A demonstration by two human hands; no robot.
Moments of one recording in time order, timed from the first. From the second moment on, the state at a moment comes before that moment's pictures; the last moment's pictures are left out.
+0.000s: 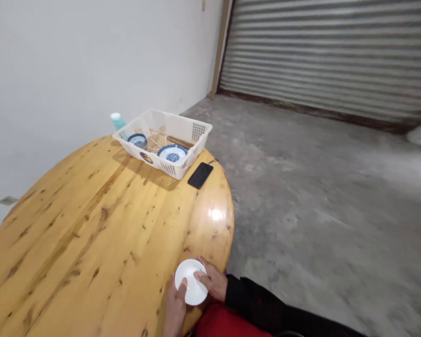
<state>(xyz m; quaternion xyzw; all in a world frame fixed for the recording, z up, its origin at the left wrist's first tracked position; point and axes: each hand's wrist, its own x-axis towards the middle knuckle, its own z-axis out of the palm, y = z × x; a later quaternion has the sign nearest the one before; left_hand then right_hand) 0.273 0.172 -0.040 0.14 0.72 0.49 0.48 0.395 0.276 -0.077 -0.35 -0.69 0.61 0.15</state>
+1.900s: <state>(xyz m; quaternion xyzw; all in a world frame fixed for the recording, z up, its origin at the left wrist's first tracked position) 0.275 0.593 0.105 0.34 0.67 0.60 0.28 0.355 0.762 0.091 -0.24 -0.57 0.78 0.10</state>
